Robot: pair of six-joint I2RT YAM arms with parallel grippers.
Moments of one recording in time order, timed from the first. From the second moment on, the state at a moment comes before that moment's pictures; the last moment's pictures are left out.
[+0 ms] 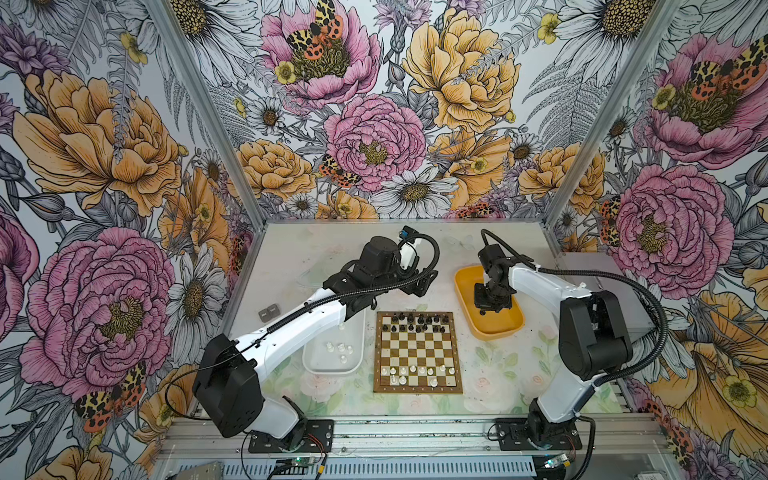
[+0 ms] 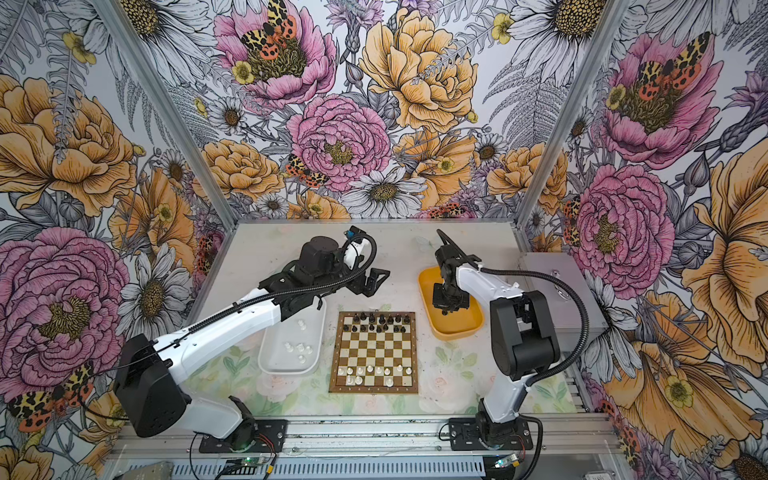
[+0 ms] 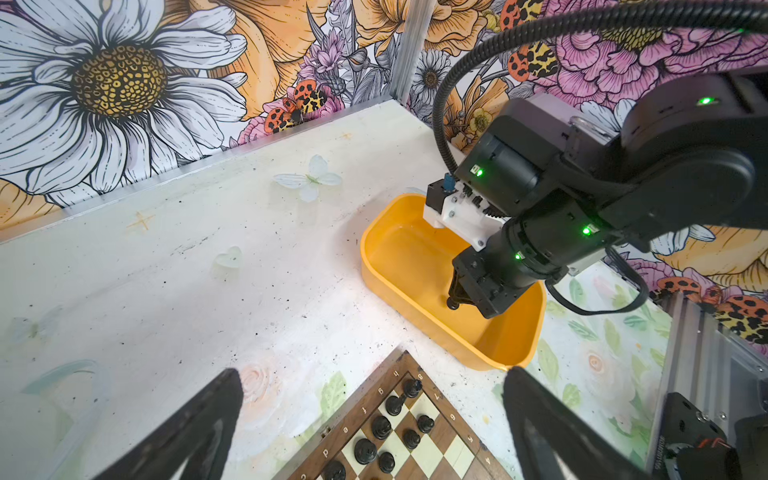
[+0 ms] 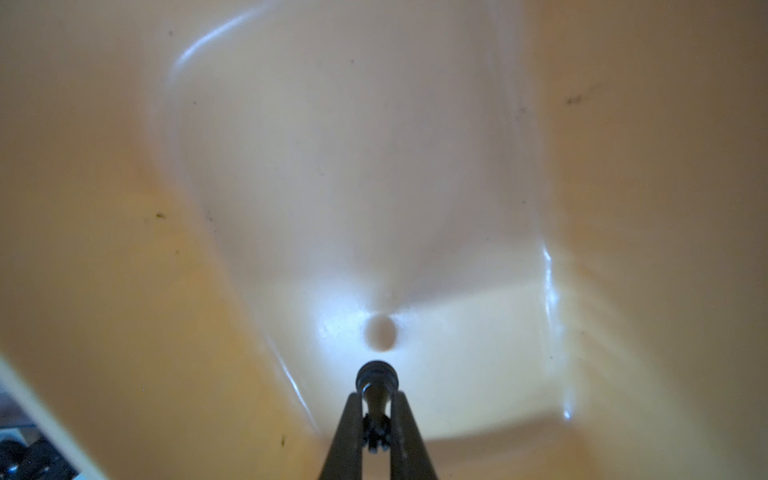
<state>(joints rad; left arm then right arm) -0.73 1.45 1.21 -0.20 0.11 -0.15 0.21 1.74 1.22 -0.90 -0.01 0.36</state>
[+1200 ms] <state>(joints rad) -0.54 1.02 0.90 -0.24 -0.08 -0.19 0.52 2.02 1.93 -1.17 -0.10 0.33</state>
